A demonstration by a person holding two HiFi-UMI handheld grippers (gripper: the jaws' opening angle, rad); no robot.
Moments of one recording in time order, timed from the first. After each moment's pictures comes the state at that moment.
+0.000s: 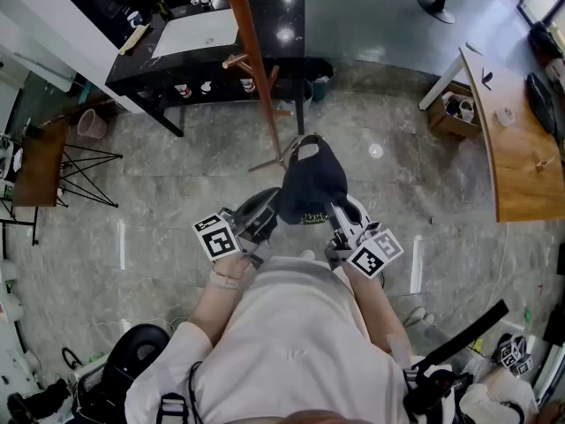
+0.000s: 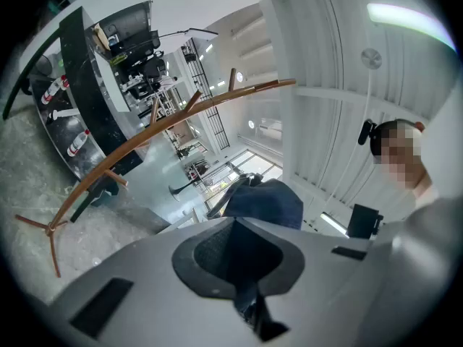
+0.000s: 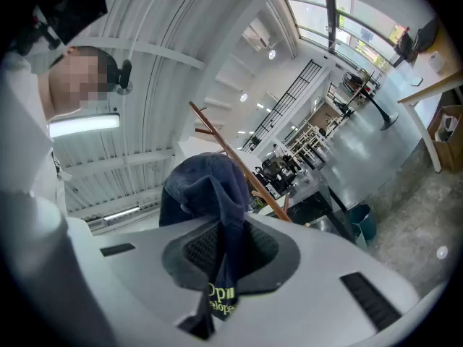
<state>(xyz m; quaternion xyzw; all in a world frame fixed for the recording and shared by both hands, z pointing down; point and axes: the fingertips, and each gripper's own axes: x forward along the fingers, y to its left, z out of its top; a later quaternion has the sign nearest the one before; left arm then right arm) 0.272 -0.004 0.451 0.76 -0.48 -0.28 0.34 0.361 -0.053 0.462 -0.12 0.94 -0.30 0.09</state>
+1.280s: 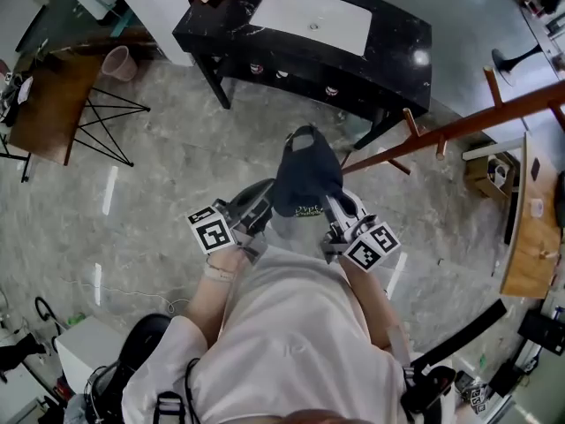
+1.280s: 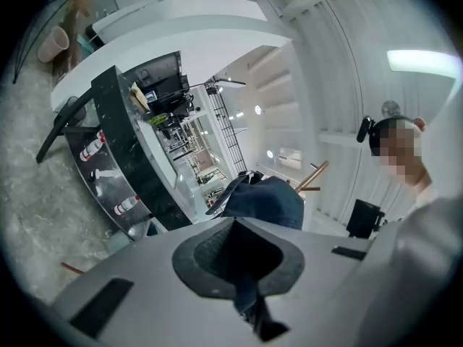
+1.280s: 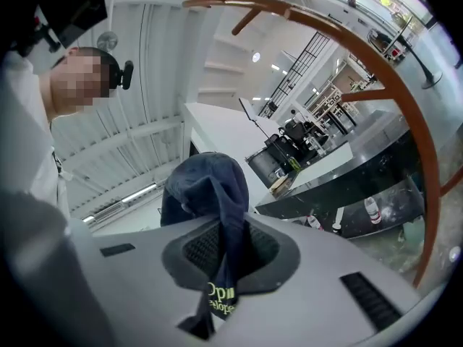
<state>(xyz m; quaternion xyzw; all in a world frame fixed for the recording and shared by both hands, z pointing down) -0.174 0.076 0.476 0.68 -0.55 -0.35 0.34 -0.100 0.012 0.479 -0.02 0.95 -0.31 0.00</state>
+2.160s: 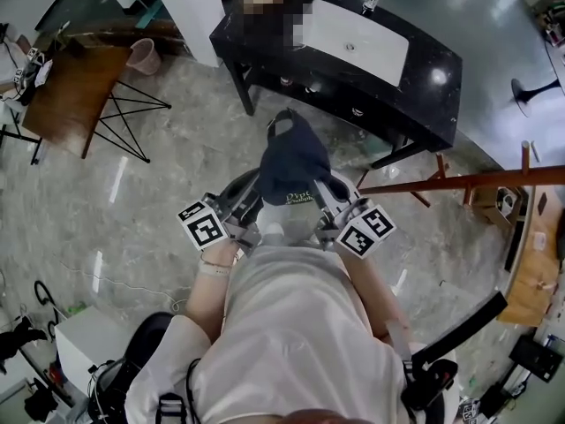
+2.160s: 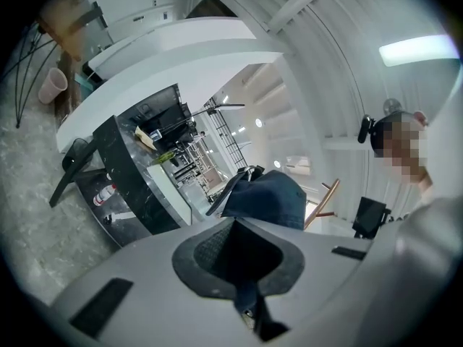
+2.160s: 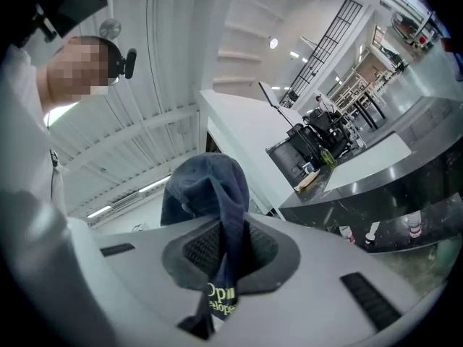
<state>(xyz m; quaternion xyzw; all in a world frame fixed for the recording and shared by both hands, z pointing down) -0.317 0.110 0.437 0.65 -0.62 -0.34 0.28 -0.258 0.038 0.438 0.07 0.96 -0.28 -0.01</state>
